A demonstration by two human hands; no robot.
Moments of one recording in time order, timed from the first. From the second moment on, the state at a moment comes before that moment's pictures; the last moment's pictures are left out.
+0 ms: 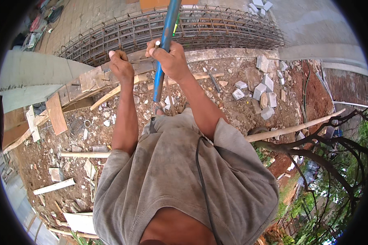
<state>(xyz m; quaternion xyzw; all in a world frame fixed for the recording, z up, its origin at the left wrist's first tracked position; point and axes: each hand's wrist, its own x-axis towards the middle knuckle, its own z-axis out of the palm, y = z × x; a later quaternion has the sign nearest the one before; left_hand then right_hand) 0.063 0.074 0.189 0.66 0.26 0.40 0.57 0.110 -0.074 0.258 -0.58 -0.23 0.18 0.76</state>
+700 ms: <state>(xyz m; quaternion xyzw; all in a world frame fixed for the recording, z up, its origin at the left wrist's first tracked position) 0.083 0.108 0.118 0.99 -0.08 -0.06 0.08 0.174 -0.170 0.016 -0.12 0.56 0.12 0.81</state>
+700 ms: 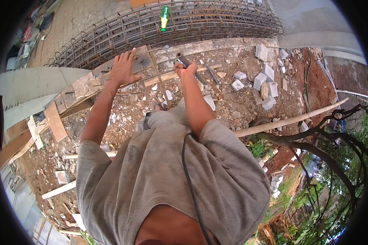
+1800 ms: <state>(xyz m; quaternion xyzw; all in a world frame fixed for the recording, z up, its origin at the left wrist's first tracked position) 0.050 0.111 0.072 0.79 0.45 0.41 0.10 0.176 -0.153 -0.089 -0.15 0.62 0.10 0.76</state>
